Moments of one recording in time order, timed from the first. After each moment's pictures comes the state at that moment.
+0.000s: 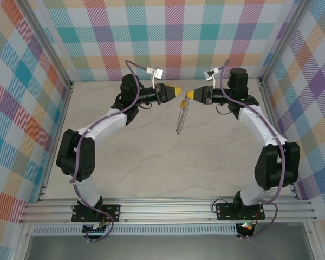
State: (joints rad) left arm -0.46 1.79 1.38 0.45 0.89 -0.68; right arm 0.16 1.60 1.34 -0.17 -1.20 0.46
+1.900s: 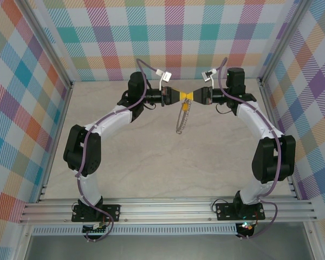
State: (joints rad) left arm -0.49 1.88 1.48 0.36 1.02 -0.62; right arm 0.16 1.67 1.39 -0.20 -1.29 0.40
